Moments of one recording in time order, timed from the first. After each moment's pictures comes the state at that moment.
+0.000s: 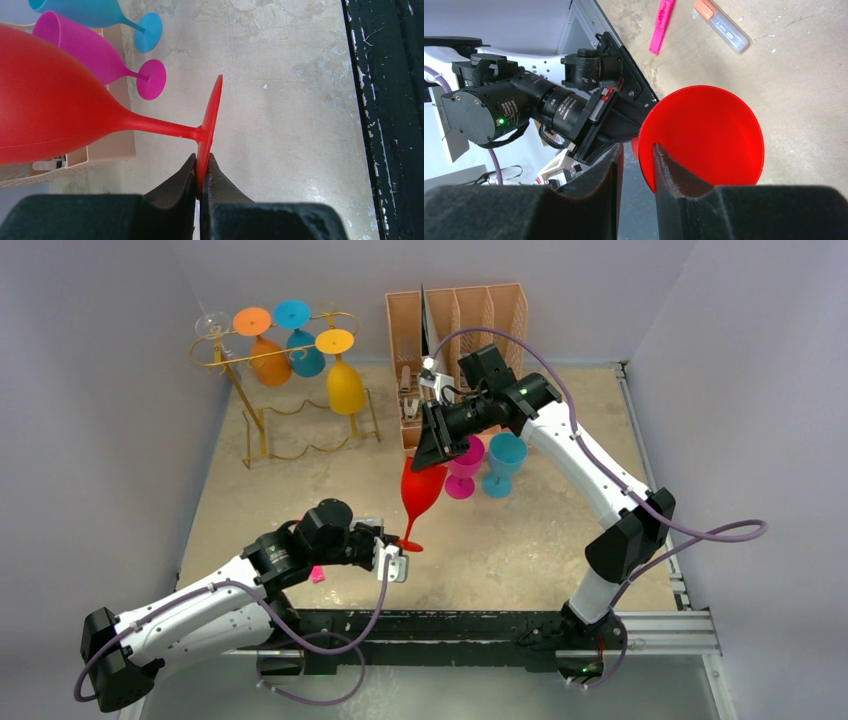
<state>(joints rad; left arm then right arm) -0.91 0.78 0.59 -0.36 0.30 0.84 0.61 1.71 1.83 -1.02 -0.78 0.36</state>
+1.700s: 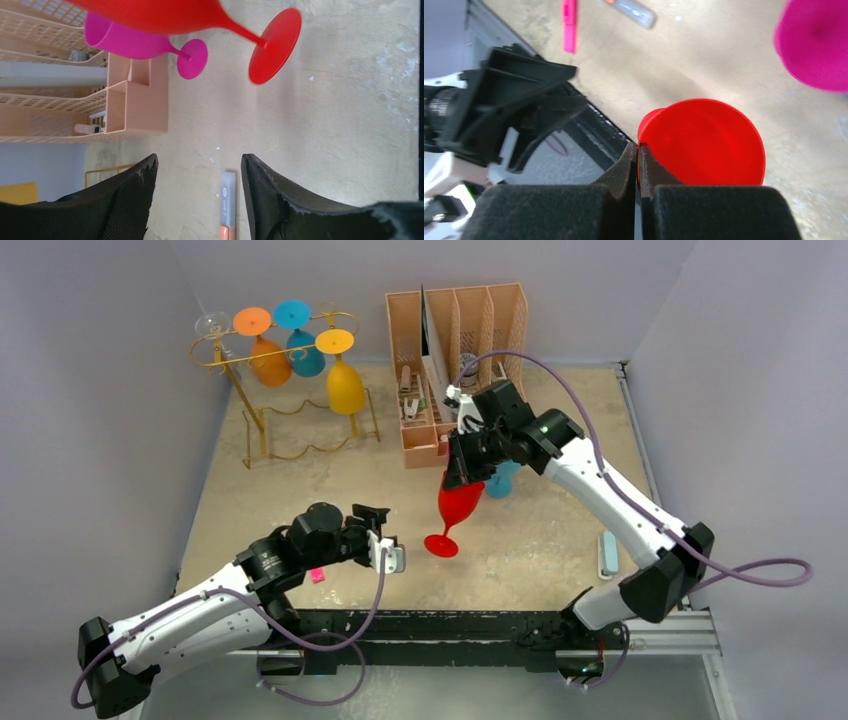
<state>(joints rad) -0.92 0.71 0.56 -0.31 0.16 0.82 0.66 1.50 1.57 -0.99 -0.41 0.36</state>
